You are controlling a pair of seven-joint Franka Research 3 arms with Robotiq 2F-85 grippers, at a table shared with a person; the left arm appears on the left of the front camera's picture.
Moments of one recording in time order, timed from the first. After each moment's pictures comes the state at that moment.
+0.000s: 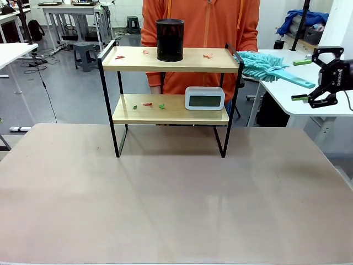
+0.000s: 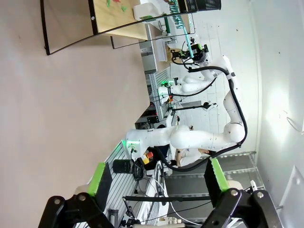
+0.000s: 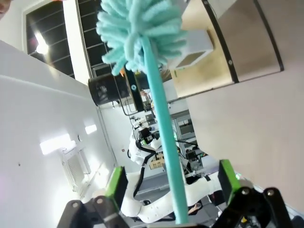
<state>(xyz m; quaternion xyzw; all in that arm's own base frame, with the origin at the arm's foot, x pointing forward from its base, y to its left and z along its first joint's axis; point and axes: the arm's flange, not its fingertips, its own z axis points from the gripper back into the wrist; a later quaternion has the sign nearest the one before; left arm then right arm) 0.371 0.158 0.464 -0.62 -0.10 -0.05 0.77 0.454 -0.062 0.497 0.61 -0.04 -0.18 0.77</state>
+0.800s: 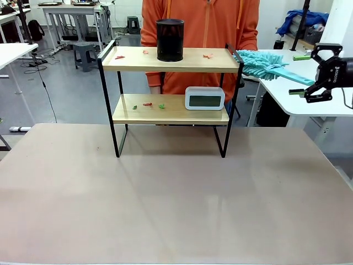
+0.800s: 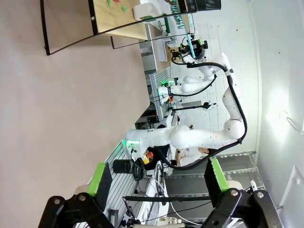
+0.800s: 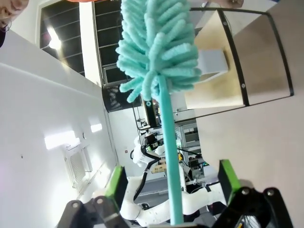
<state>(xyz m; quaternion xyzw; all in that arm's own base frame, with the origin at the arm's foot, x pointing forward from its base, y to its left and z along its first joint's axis) 0.371 0.158 0.464 -0.62 -0.10 -0.05 0.77 0.474 -0.065 0.493 0.63 -0.07 -0.15 0.76</state>
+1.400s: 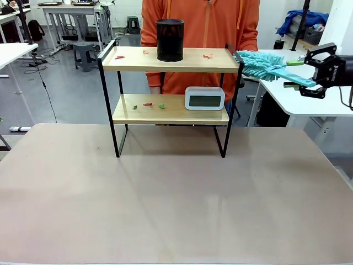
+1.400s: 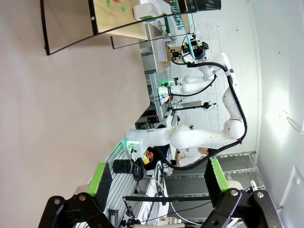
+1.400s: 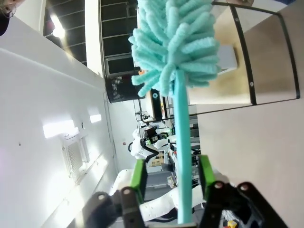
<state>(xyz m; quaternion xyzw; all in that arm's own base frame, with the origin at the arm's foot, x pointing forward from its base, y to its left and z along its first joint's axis) 0.371 0.158 0.464 -0.62 -0.10 -0.05 0.77 0.473 -0.060 0.496 0.64 -0.08 -0.12 0.76</state>
